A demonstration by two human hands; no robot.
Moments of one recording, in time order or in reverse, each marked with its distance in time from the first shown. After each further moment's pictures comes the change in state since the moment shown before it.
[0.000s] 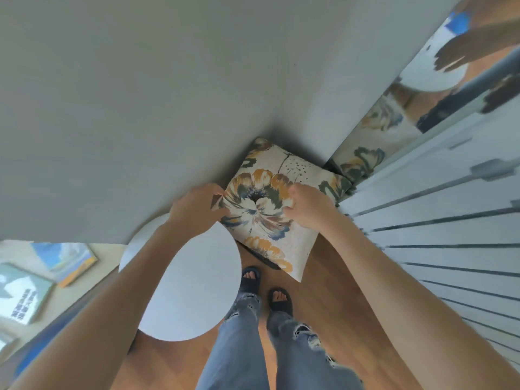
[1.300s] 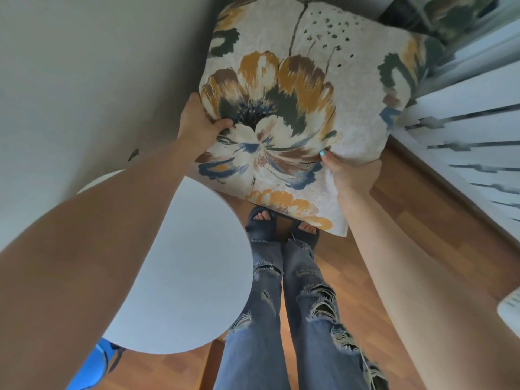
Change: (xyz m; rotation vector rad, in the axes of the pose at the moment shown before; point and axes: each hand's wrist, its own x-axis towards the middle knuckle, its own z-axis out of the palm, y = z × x) left_hand 0.251 -0.095 0.239 -0.295 -0.034 -0.147; right_hand 0.163 0.138 0.285 1.266 0.642 1.032
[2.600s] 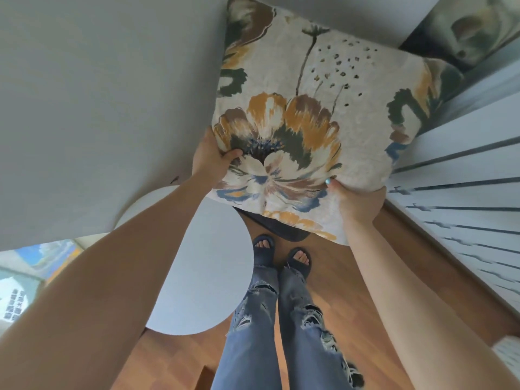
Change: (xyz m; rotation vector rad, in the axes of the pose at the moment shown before) left_hand -0.116 0.072 -0.099 -0.082 0.165 0.083; right_hand -0.108 -0.098 -0.098 0.095 -0.087 -0.243
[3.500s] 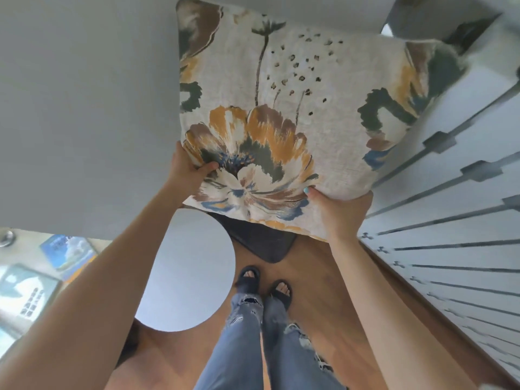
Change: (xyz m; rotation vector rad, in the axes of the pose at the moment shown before) left_hand -0.122 0.116 -0.125 -0.158 0.186 0.047; right_hand -0.091 -0.136 -0.121 0.073 -0.113 -0.291
